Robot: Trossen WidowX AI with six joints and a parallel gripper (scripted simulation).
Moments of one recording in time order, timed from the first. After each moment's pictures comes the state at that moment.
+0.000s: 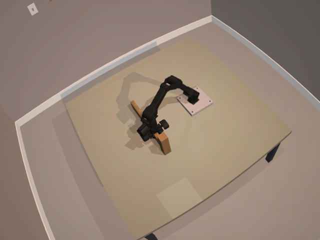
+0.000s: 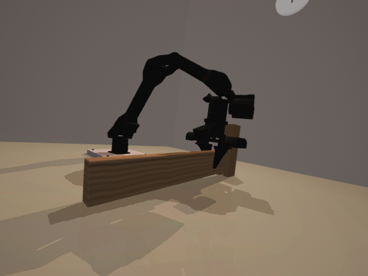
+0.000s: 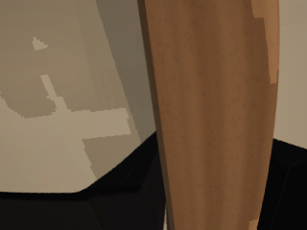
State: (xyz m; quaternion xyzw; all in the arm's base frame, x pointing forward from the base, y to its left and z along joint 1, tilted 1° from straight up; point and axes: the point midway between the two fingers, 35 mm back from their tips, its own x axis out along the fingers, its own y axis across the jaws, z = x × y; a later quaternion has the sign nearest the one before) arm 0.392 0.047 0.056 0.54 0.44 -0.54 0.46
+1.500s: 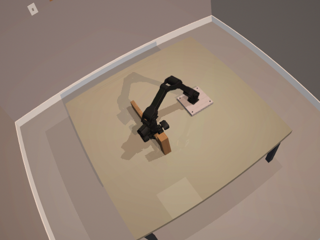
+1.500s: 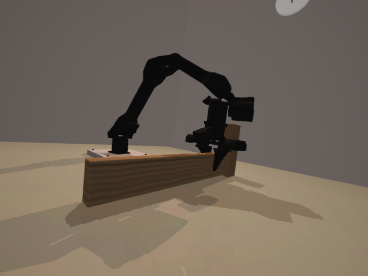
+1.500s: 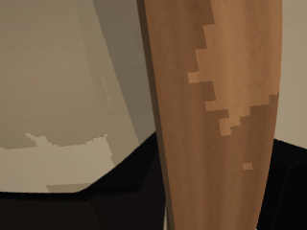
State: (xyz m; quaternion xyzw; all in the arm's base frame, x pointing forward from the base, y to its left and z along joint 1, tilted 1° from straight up) arm 0.393 0.047 0.049 0.54 0.44 -0.54 0.46
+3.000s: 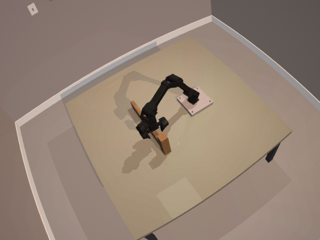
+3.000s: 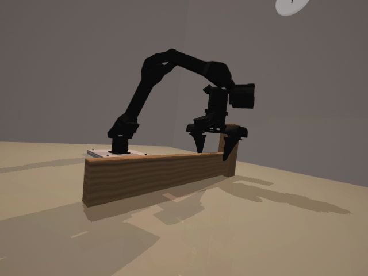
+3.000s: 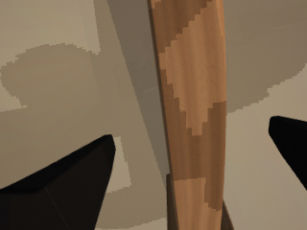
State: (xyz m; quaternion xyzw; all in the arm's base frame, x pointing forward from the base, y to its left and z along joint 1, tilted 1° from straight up) arm 0.391 0.047 0.082 0.54 0.44 -0.54 0.46
